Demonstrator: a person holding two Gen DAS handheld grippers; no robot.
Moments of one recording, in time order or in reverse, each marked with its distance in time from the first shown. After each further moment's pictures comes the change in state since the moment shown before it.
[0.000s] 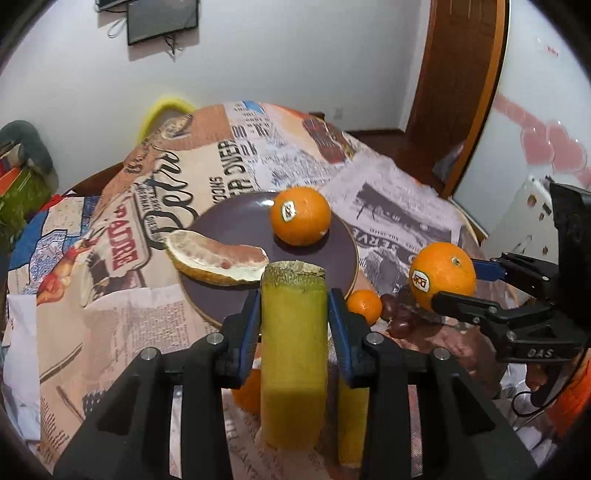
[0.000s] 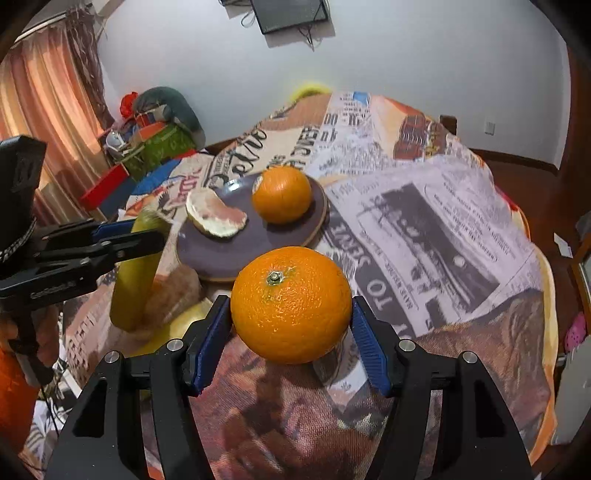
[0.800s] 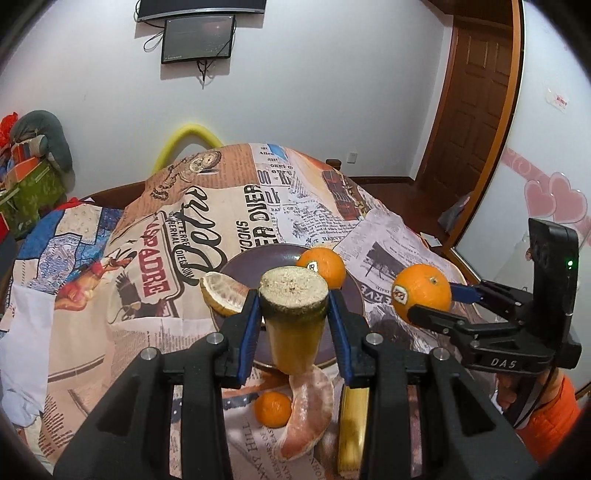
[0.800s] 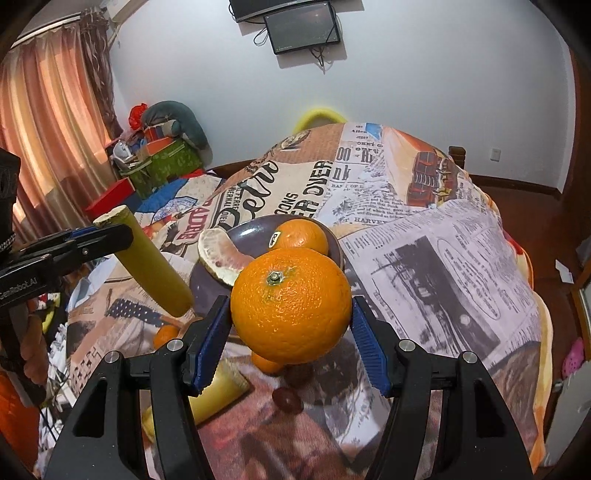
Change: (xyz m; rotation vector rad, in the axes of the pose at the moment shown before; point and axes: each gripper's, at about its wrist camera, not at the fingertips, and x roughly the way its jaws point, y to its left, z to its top) left arm -0.034 0.026 0.023 -0.107 -0.145 0.006; right arm 0.007 0.015 0.038 -0.039 -0.067 0.005
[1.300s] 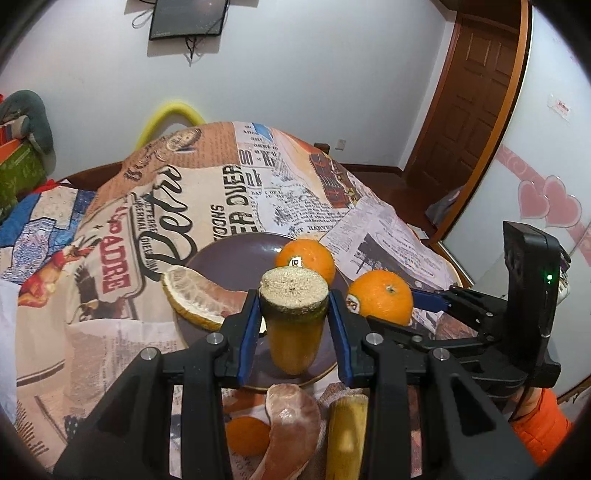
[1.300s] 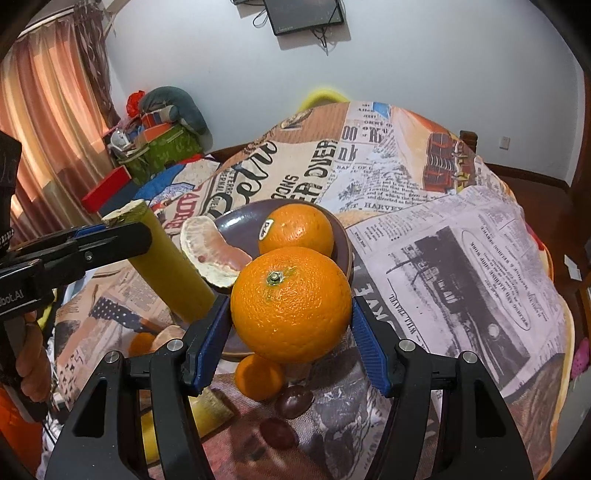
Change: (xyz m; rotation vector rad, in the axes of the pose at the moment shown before) left arm 0.052 -0.003 0.005 -0.030 0.070 -0.077; right arm 0.044 -0.007 0.001 -0.001 0.065 0.021
